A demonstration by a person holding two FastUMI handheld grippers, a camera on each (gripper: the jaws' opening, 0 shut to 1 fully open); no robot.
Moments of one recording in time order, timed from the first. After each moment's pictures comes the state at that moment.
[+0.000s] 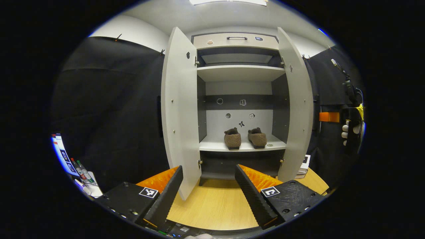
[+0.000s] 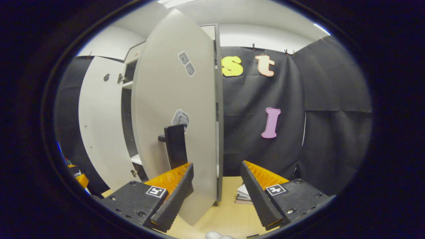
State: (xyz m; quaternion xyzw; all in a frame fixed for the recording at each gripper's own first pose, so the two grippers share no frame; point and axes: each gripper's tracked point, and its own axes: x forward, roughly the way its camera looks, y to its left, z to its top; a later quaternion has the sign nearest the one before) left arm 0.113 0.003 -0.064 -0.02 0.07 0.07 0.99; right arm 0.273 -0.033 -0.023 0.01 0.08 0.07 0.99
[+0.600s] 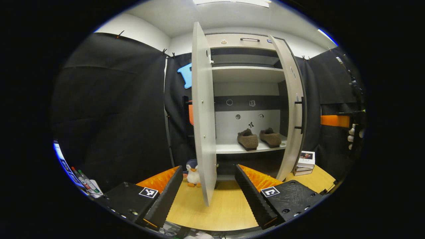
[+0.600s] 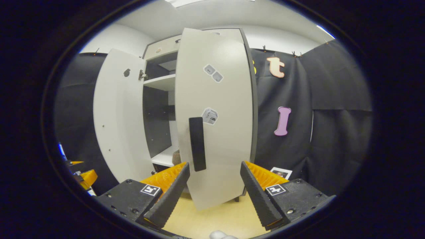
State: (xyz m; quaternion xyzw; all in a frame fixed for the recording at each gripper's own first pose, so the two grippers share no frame) left arm 0.127 0.108 -0.062 -0.01 0.06 0.06 1.00; right arm 0.200 0.059 -0.040 0.02 0.09 0.08 0.99
